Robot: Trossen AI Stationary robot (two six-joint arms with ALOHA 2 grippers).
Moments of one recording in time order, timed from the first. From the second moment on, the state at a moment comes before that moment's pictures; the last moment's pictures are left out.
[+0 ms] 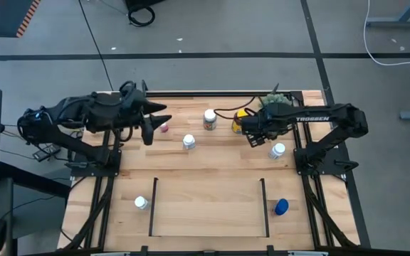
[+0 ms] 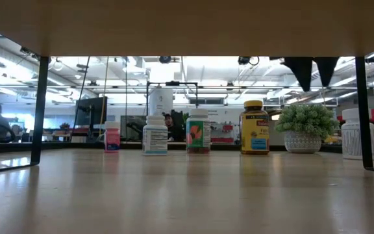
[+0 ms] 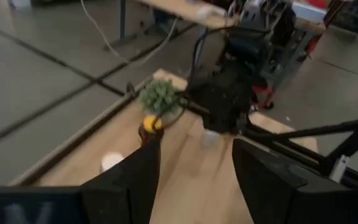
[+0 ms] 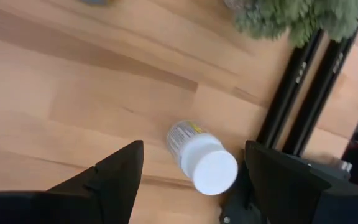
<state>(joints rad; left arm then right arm) -0.13 1.16 1.60 -0.81 -0.48 -0.44 -0.13 1.48 1.25 -1.50 0.21 1.12</state>
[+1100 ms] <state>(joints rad) -0.20 1.16 1.58 -0.97 -0.41 -0.54 -0.03 1.48 1.02 -1.47 0.15 1.70</state>
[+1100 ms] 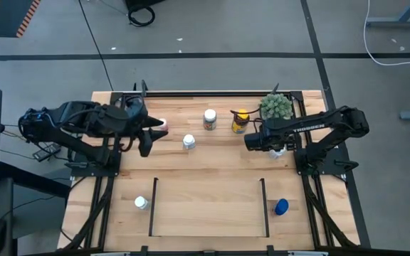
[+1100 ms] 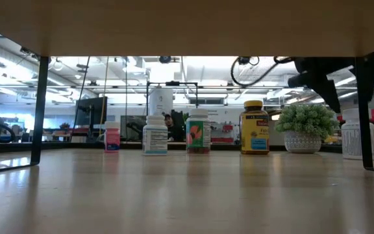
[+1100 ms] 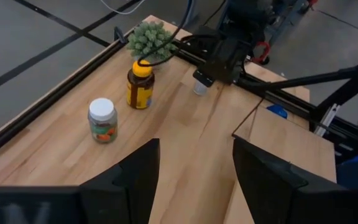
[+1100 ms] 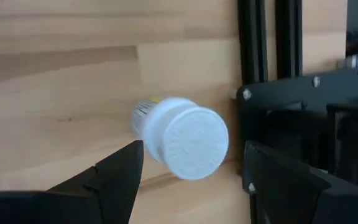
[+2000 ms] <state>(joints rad) -0.23 1.16 1.58 -0.99 -0.41 -0.57 -0.02 1.48 0.94 -1.35 0.18 1.66</state>
